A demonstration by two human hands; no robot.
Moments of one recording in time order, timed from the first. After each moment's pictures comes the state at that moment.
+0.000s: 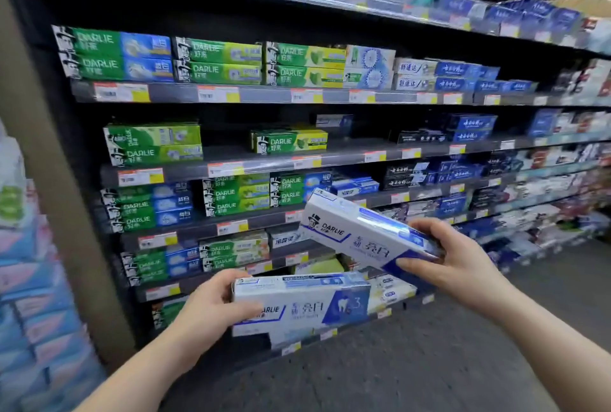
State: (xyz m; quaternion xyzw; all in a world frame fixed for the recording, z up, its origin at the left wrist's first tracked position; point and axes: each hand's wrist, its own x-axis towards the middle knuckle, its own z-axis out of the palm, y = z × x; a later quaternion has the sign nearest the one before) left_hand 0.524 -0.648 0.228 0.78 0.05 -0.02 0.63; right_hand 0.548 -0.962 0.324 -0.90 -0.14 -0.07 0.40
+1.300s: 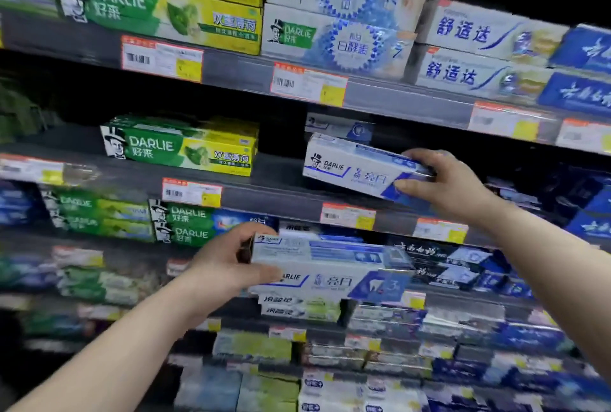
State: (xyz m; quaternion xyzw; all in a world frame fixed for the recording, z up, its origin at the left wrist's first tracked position) left_hand 0.965 -0.909 0.240 0.77 0.15 0.11 0.61; right_hand 1.171 -1.126 0.342 -0.89 -0.36 -0.07 0.28
